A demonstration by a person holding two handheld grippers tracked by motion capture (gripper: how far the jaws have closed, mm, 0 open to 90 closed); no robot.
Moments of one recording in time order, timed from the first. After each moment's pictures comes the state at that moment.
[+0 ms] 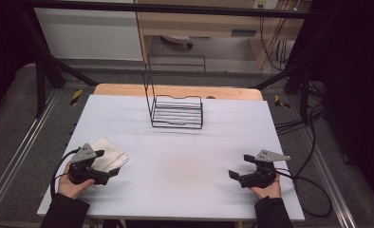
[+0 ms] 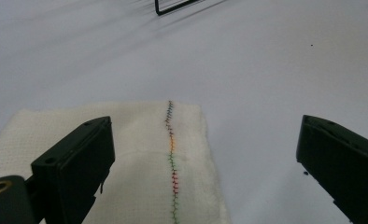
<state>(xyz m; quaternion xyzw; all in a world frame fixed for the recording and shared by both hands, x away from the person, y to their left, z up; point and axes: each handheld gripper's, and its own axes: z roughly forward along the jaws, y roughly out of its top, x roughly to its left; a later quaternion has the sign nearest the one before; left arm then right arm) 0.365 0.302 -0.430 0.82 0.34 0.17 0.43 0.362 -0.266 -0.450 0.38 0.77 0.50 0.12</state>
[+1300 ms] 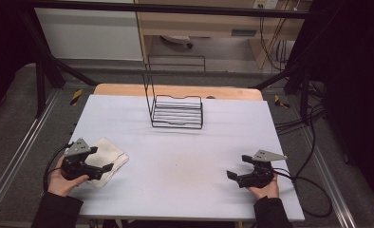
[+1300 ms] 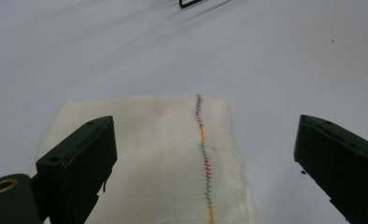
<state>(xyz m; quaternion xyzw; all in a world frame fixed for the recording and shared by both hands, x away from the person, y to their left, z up) 0.372 0.318 -0.412 0.82 0.37 0.17 0.40 0.364 -0.260 -0.453 0.38 0.77 0.49 0.11</state>
